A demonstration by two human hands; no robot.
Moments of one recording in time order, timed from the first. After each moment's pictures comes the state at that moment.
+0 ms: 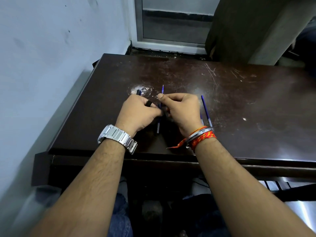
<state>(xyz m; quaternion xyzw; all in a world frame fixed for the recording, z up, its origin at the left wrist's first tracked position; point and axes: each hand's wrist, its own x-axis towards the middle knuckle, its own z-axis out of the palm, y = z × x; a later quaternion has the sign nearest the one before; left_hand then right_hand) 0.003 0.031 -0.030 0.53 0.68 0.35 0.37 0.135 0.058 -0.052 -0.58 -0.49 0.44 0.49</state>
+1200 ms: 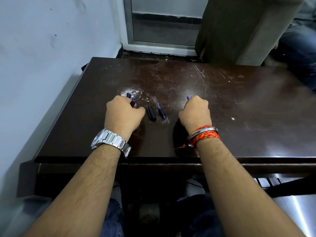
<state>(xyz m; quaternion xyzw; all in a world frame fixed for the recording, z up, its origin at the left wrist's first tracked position) 0.005 0.039 -0.033 0.54 0.75 0.34 0.17 0.182 0.056 -0.036 -0.78 -0.56 0.16 0.23</state>
